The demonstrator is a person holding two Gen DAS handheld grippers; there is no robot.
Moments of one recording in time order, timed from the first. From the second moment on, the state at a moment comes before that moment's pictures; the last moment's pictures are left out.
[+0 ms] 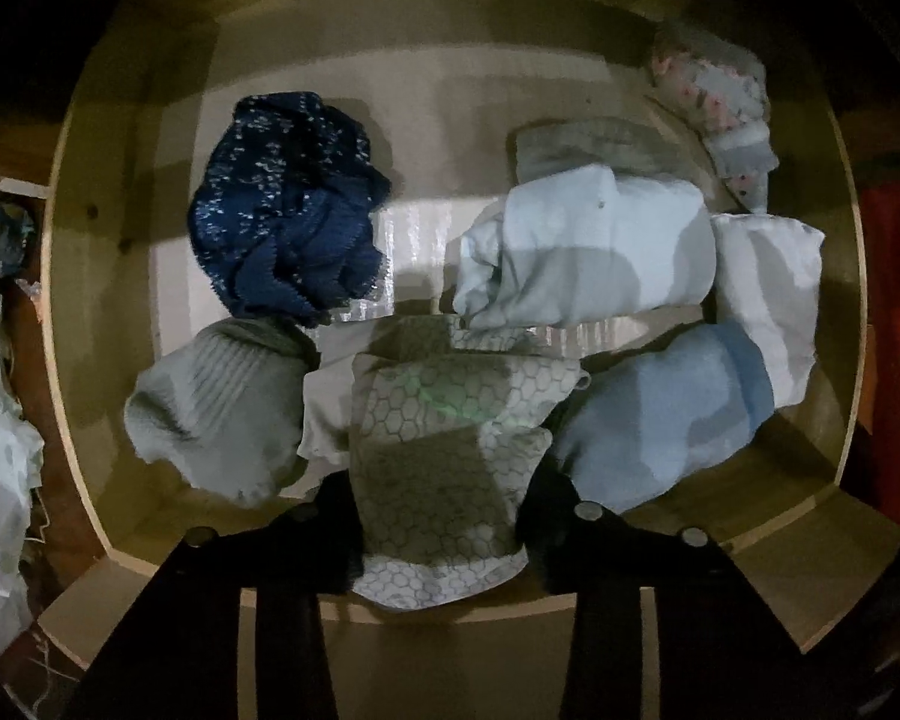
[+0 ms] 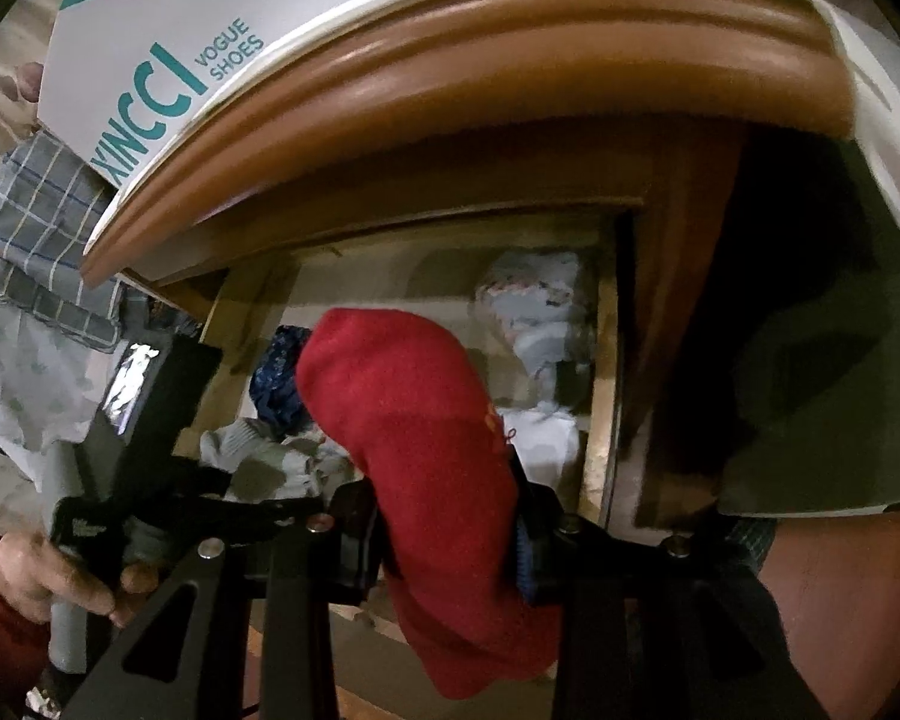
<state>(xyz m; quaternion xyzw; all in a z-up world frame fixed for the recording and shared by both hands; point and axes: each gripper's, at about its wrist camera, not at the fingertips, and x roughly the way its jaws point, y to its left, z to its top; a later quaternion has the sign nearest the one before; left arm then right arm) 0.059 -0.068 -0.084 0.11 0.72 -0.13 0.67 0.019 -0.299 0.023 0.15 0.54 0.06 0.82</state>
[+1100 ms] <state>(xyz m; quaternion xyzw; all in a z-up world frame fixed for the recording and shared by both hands) 0.030 -0.010 0.060 0.05 0.62 -0.18 0.76 0.018 -0.307 0.031 0.15 0.52 0.00 0.84</state>
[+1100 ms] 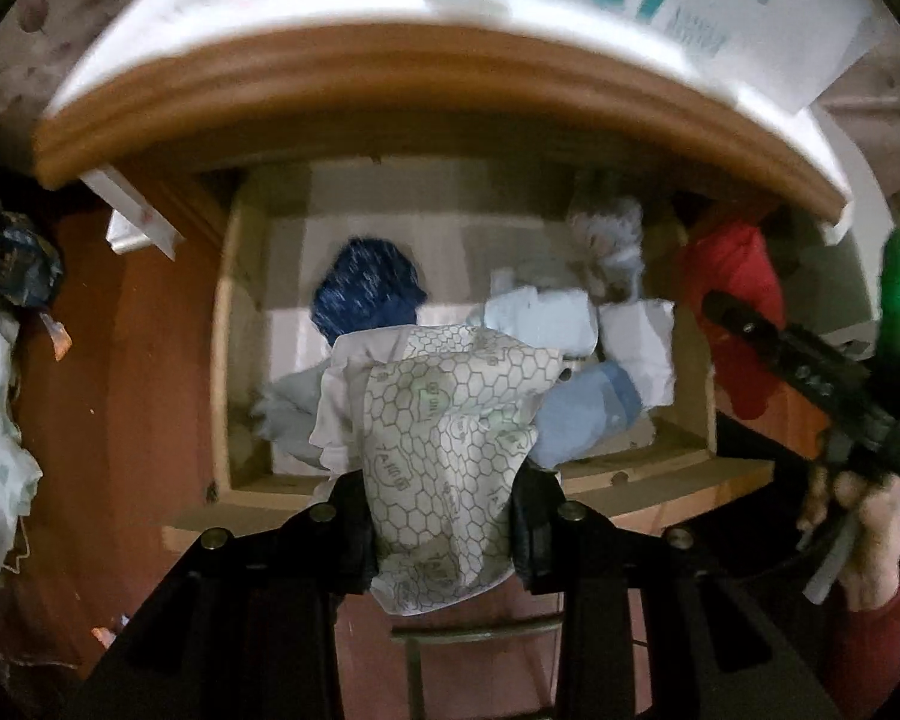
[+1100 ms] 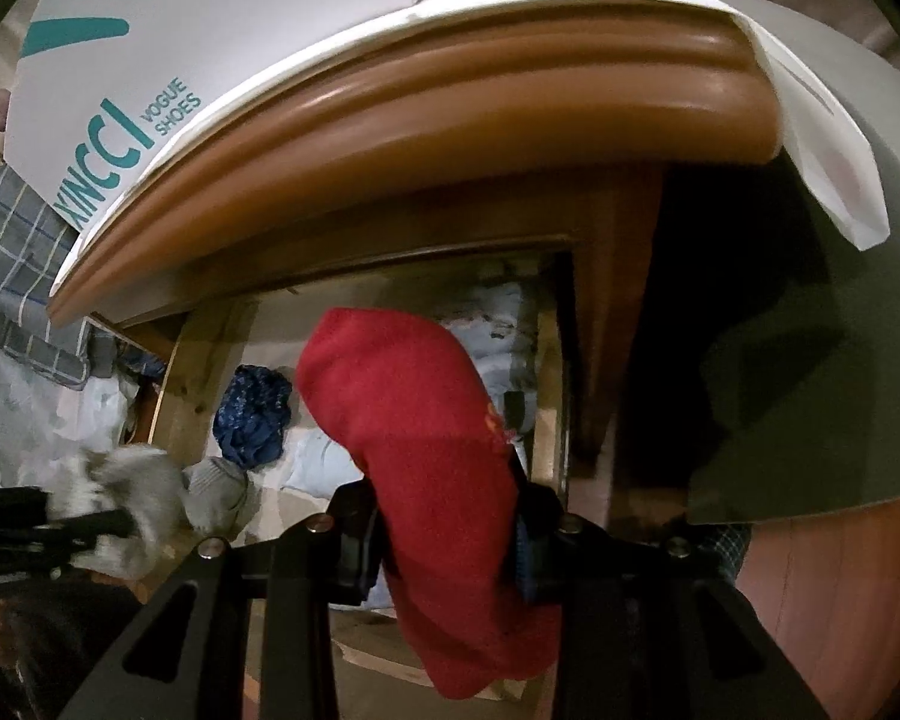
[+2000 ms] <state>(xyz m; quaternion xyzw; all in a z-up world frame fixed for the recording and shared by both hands) 0.051 0.059 0.236 -0.01 0.46 -0.14 0.88 0.030 -0.310 0.021 0.07 0.52 -0.09 0.84</state>
